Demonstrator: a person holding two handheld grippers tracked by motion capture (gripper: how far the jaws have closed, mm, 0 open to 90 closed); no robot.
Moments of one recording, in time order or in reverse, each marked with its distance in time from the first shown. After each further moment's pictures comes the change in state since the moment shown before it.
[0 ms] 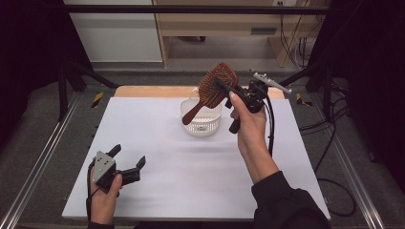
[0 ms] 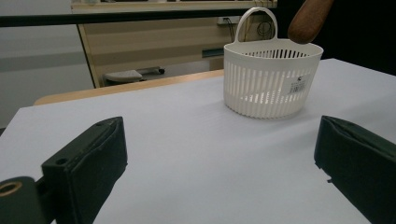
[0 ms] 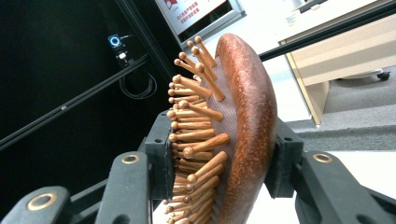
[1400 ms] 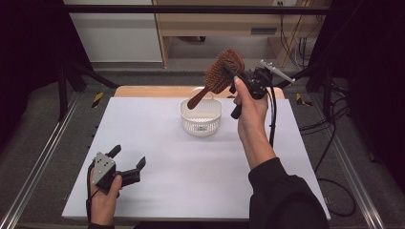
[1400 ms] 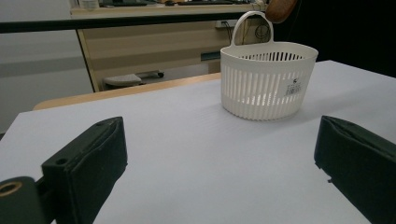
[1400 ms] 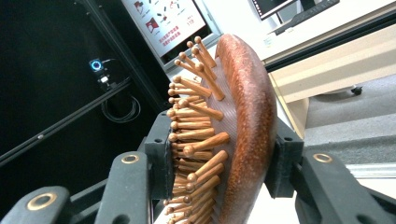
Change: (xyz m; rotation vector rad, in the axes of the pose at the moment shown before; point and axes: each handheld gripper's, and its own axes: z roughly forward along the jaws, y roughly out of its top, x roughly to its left) left arm -0.003 0.000 -0.003 -0.012 -0.005 0.015; right arm -0.017 0.025 0.017 -0.084 -0.069 0.020
